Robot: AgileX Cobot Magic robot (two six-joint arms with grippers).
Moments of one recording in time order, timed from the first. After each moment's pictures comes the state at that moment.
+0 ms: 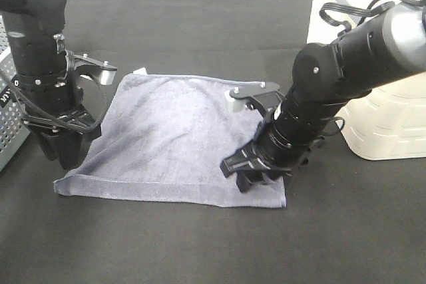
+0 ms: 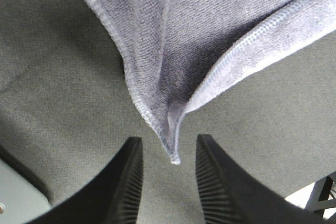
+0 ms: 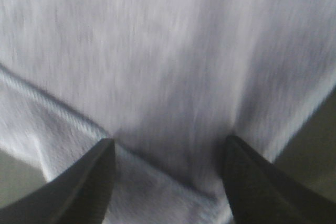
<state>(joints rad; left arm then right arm) -0.33 2.03 -1.39 0.01 1.20 0.27 0.55 1.95 -0.99 0.21 0.45 -0.11</state>
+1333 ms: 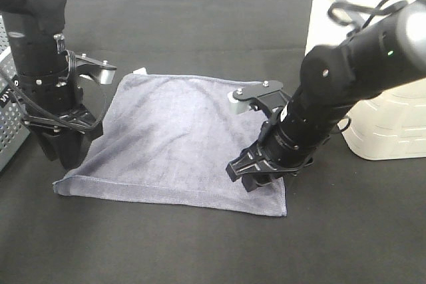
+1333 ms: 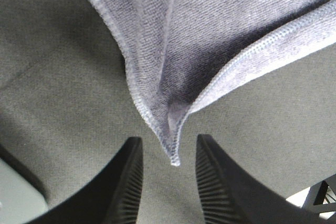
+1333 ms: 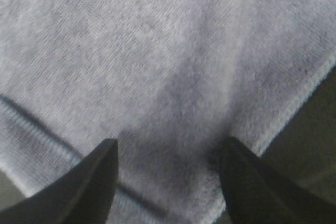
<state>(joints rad) -0.33 2.03 -1.39 0.00 1.19 0.24 0.55 1.94 -0.95 0.17 0.34 -0.12</state>
